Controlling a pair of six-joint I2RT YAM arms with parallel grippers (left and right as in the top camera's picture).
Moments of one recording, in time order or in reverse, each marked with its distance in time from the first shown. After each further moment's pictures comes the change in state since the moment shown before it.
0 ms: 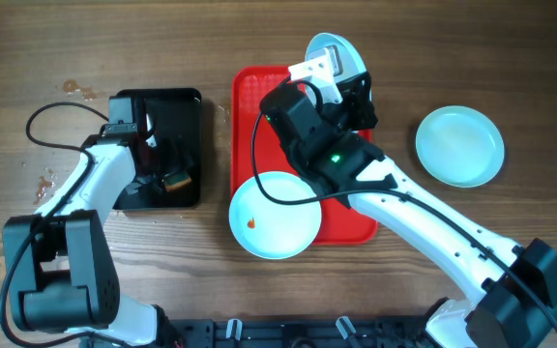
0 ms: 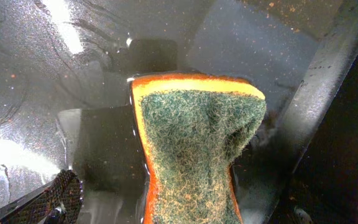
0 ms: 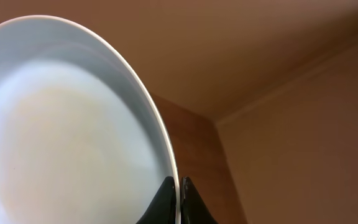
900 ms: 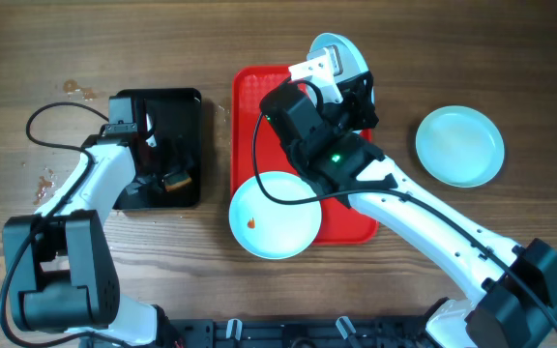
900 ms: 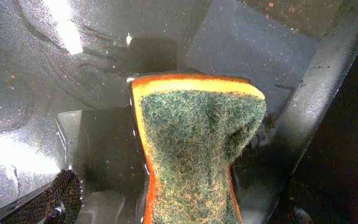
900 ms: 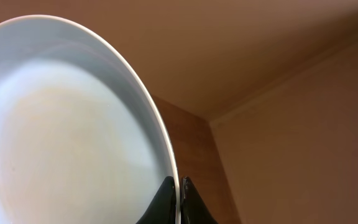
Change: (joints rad) left arm 0.000 0.000 0.000 0.000 0.000 0.000; right arm 0.000 0.000 0.000 0.000 0.013 -0.017
